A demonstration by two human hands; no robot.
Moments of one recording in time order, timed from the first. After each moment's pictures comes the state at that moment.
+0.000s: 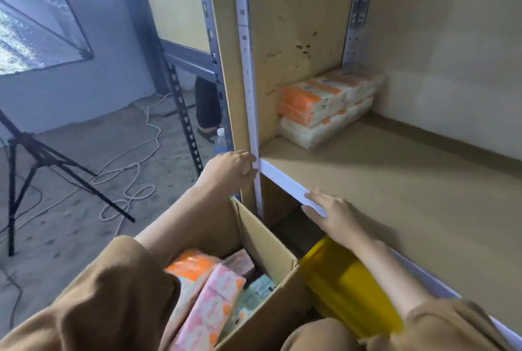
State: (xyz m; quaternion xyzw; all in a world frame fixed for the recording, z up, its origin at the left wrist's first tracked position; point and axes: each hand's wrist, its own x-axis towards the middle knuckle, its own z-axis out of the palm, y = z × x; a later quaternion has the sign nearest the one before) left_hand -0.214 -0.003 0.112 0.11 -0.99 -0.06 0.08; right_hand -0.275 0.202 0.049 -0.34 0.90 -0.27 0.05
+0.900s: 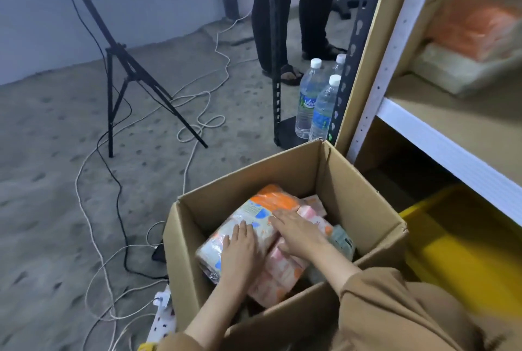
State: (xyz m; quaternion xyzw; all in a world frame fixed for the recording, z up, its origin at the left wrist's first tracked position) left_hand -0.019 -0.044 -0.101 0.41 -0.89 -0.15 -0.14; right_hand -0.141 0.015 -0.105 -0.59 0.78 0.00 0.22
